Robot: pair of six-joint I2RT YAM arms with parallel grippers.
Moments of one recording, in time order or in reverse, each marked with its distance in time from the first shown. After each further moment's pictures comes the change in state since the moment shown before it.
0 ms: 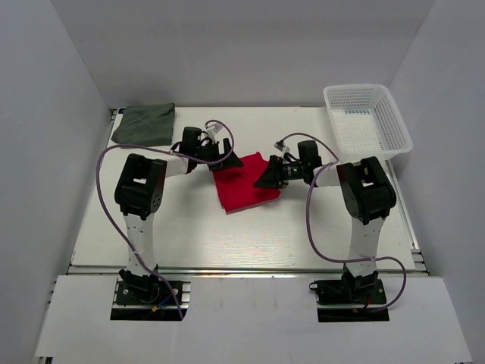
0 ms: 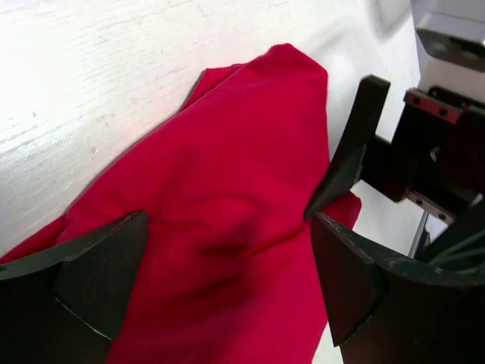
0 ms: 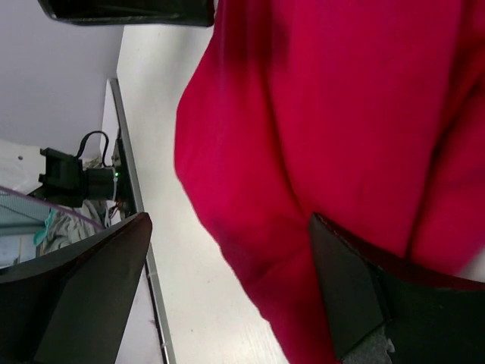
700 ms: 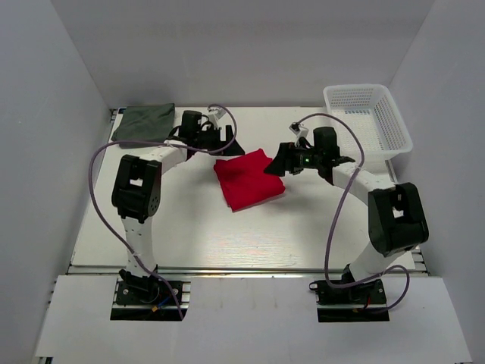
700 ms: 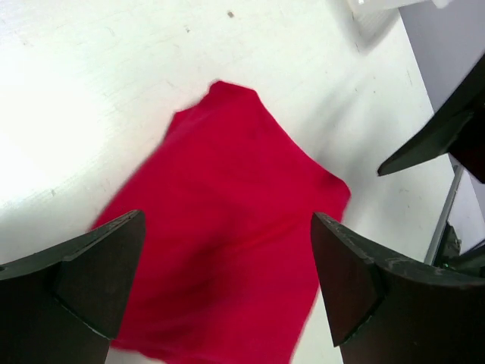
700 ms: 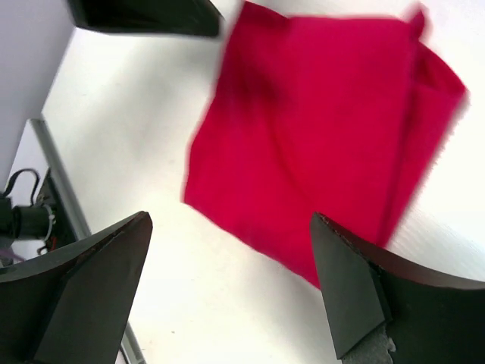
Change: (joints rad) left arm -0.002 -0.017 0.202 -0.181 0.027 0.153; right arm -0.041 -0.334 -0.023 -0.235 0.268 -0.173
